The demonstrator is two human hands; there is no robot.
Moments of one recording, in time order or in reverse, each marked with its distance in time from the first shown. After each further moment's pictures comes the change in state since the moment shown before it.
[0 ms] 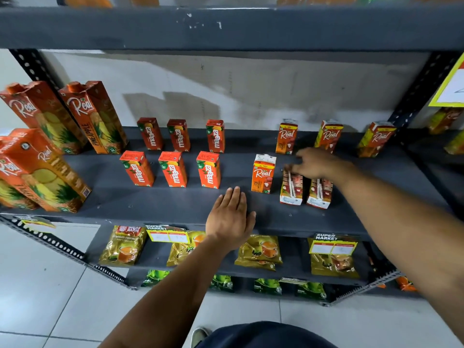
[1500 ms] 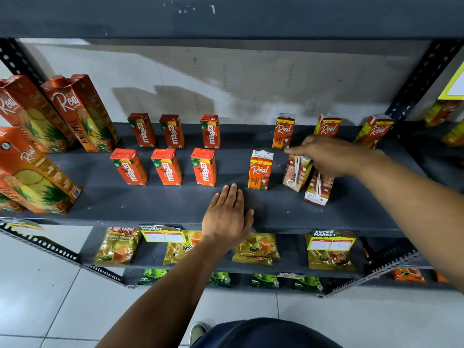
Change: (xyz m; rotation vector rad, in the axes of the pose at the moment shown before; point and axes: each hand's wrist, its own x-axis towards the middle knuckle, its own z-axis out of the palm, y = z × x) left_hand 0.002 0.003 0.003 -0.036 0.019 -0.003; right_hand -0.021 0.024 -0.026 -0.326 0.074 -0.368
